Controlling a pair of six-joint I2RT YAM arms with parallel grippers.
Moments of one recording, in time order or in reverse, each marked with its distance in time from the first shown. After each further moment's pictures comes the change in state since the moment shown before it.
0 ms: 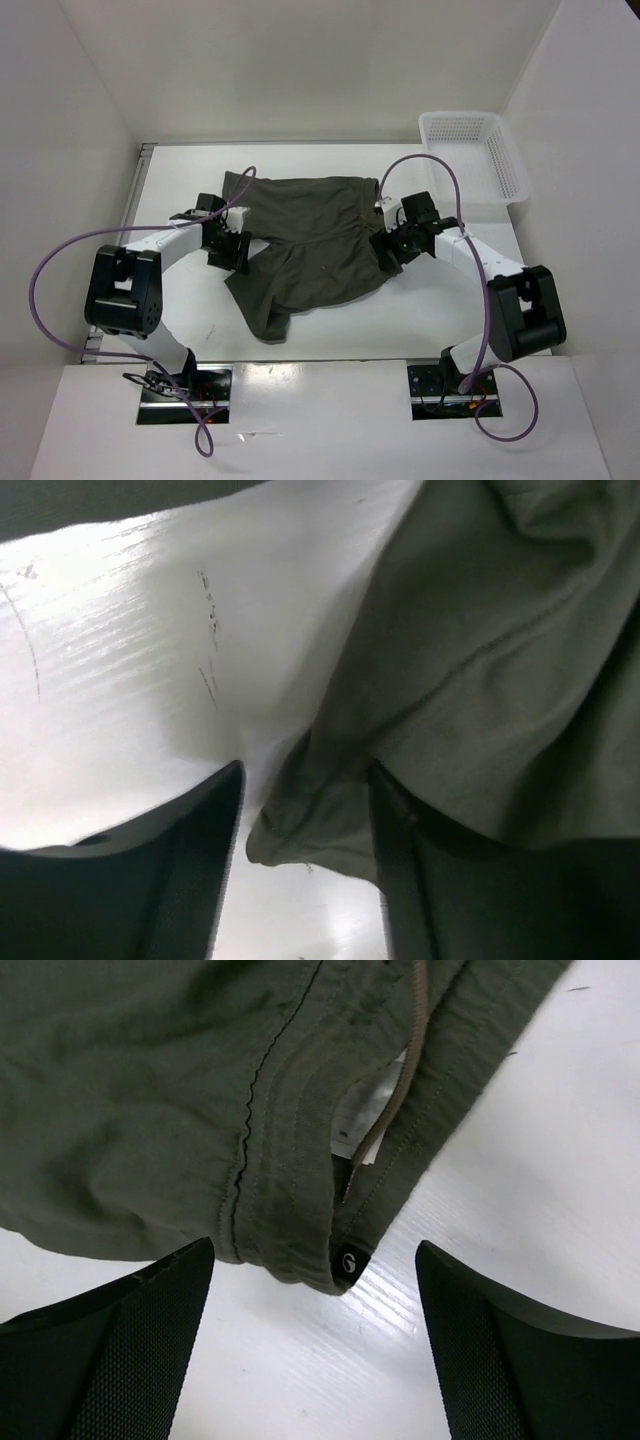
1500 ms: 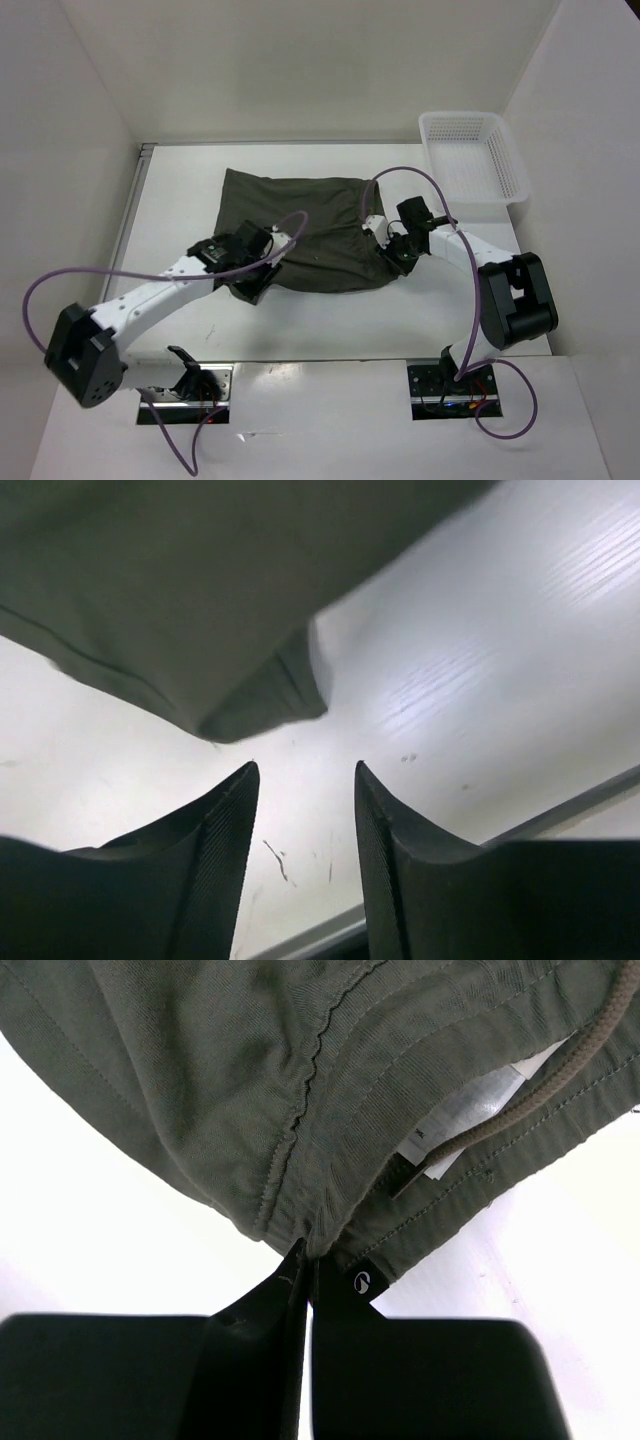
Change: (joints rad) left arm -0.518 -0.418 -0.020 -0.220 -0.341 0.005; right arm 0.006 0.093 0.007 -0.105 -0.111 -0.393
